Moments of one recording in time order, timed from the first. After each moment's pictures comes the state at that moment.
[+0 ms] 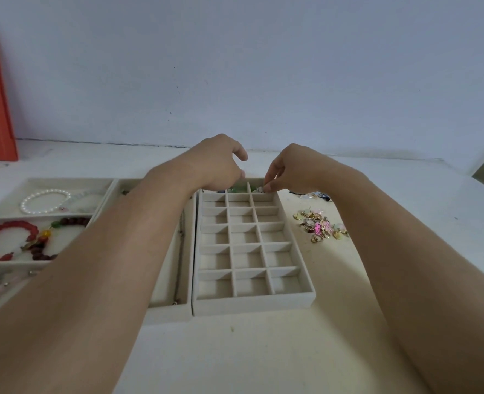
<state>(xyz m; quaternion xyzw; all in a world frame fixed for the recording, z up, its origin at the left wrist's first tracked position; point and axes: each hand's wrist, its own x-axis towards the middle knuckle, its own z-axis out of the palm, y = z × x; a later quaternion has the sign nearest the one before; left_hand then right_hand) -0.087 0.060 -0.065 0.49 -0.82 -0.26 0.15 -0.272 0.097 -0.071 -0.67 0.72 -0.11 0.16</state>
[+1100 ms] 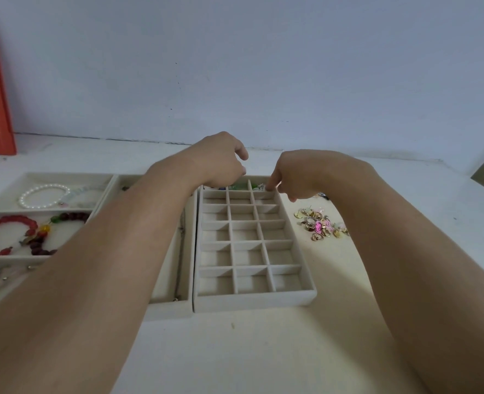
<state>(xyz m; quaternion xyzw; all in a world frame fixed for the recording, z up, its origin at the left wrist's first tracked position) -0.087 0.066 -0.061 0.48 -0.83 -0.25 0.15 -0.236 0.120 -0.046 -0.65 0.75 0.14 0.08</state>
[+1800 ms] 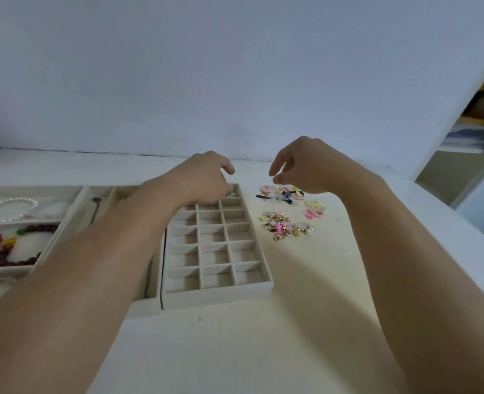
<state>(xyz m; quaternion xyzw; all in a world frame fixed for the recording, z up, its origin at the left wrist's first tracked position) -0.106 0.086 -0.066 0.46 -0.84 -0.24 0.14 -0.299 0.167 -0.028 -0.64 0.75 -0.15 0.07</state>
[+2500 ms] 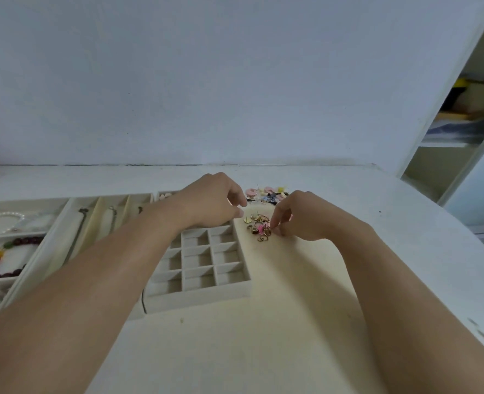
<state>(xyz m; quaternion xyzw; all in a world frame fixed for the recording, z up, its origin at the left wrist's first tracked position) -0.132 0.119 -0.074 0.38 -0.89 -0.22 0.12 -0.333 0.202 -0.095 -0.63 0.76 -0.11 0.14</state>
